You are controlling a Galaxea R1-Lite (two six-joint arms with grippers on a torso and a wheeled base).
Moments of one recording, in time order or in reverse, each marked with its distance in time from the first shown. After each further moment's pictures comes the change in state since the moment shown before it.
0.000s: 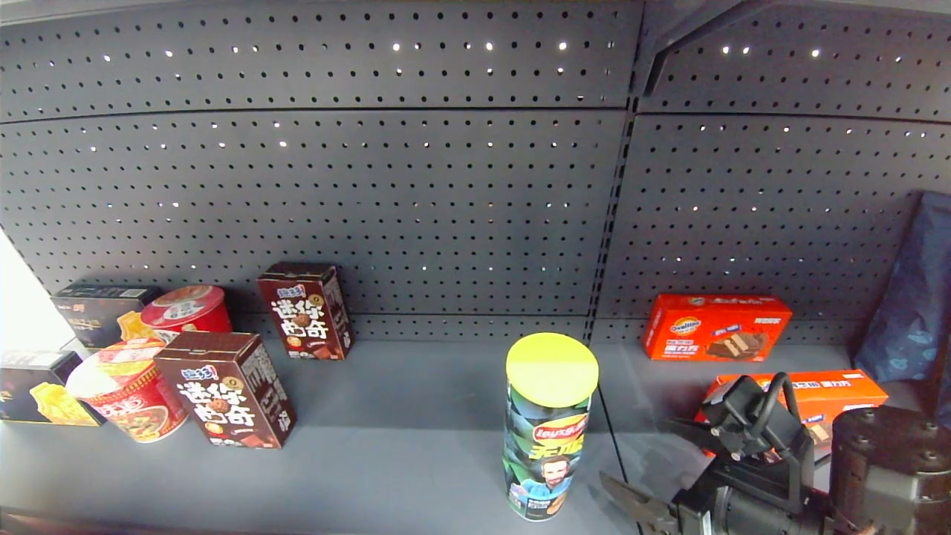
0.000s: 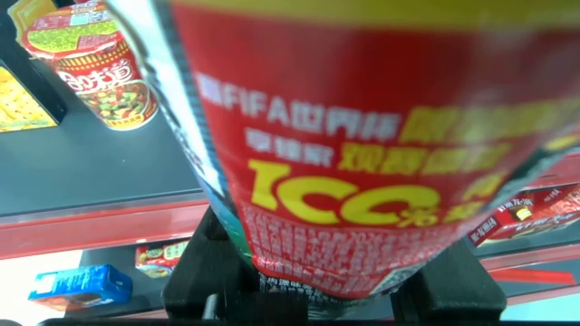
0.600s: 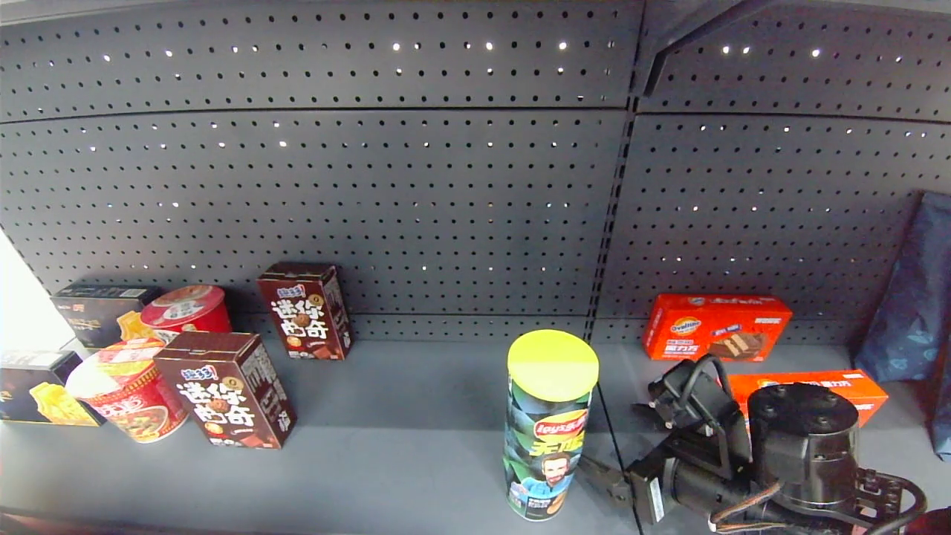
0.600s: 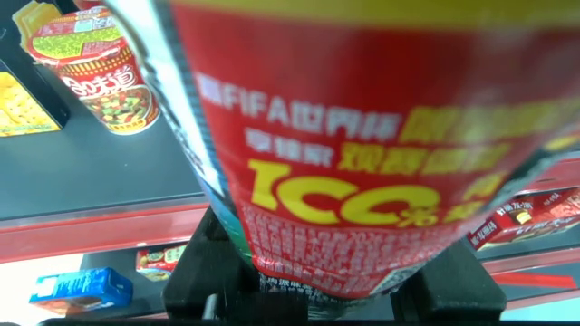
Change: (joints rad) left arm 0.001 -0.002 -0.008 0.000 0.000 0.000; right arm -0.010 0.147 -0.111 0.005 -0.038 0.000
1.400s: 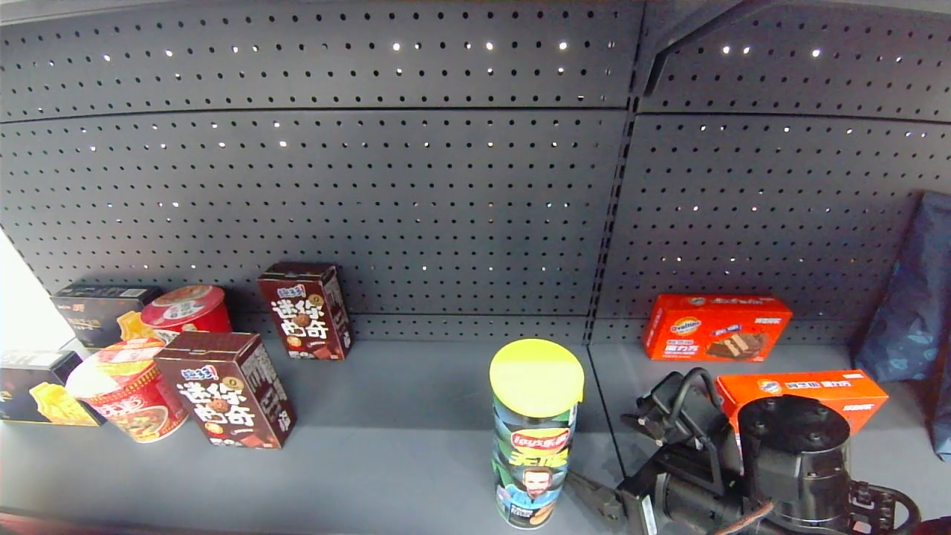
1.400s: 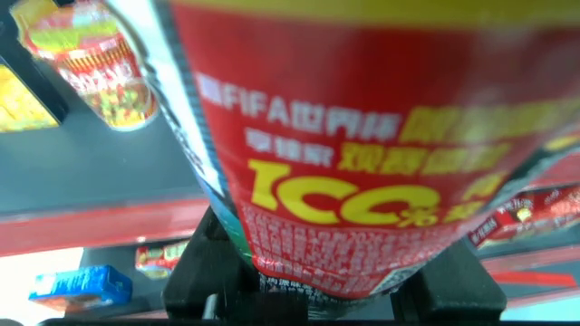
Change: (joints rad) left arm -0.001 -0.030 0.012 0.025 0.000 -0.001; right arm 0.049 0.012 0.010 -0.011 0.005 0.003
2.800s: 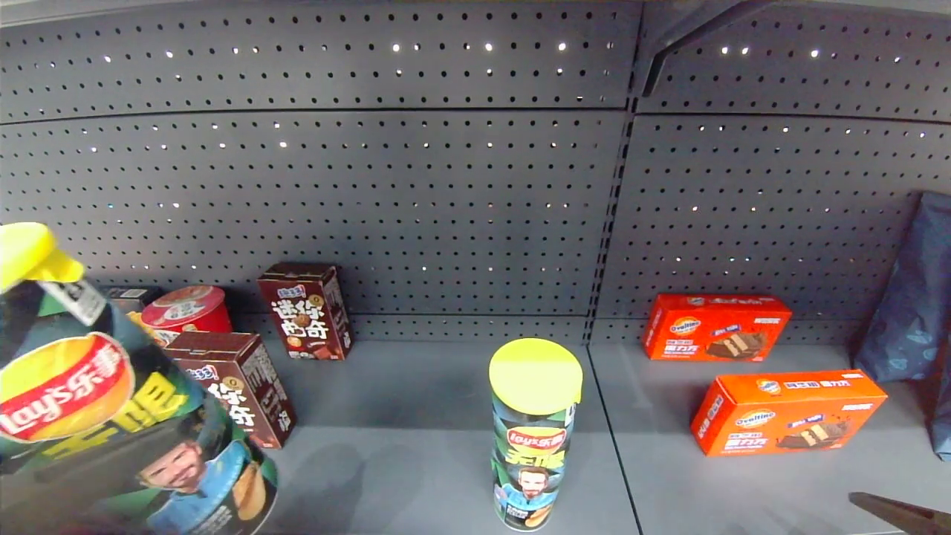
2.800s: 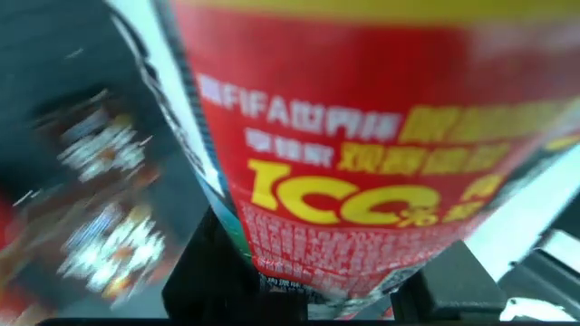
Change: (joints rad) left arm -0.166 0.541 -0.330 -0.254 -0.381 0.091; right arm -0.097 -0.943 0.224 0.728 -0.109 -0.027
